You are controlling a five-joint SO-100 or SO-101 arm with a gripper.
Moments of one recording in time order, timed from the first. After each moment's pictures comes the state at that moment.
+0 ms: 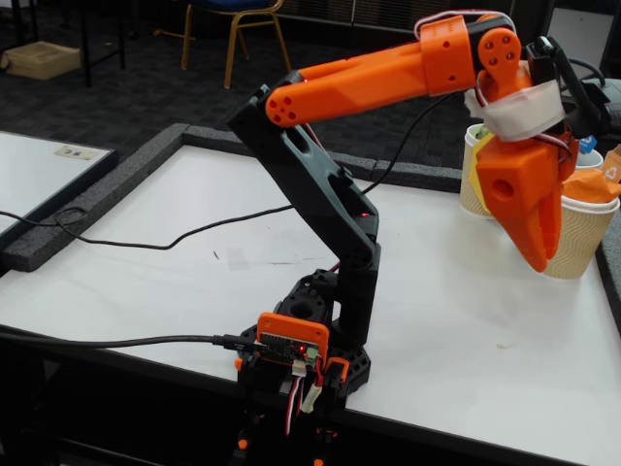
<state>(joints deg) 82.4 134.6 113.8 90.8 -59.0</state>
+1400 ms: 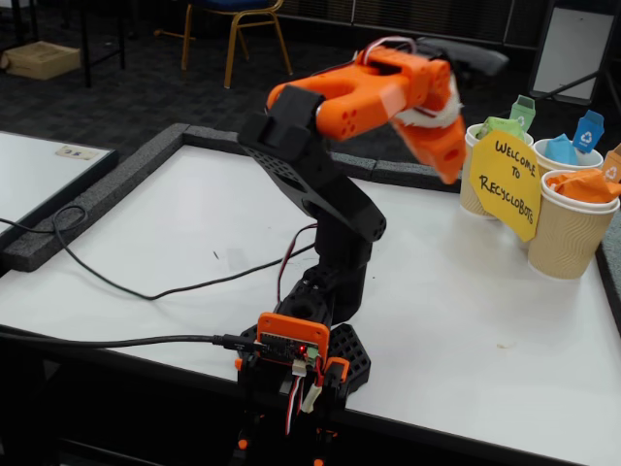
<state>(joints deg) 18.6 134.6 136.6 52.1 -59.0</state>
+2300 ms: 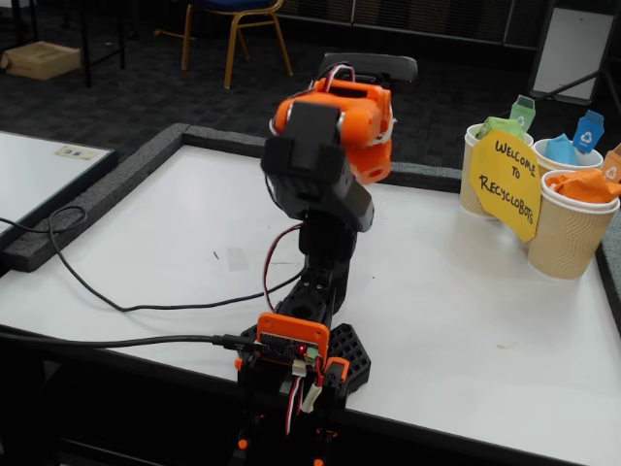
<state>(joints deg) -1.6 139.9 150.9 38.5 -28.2</state>
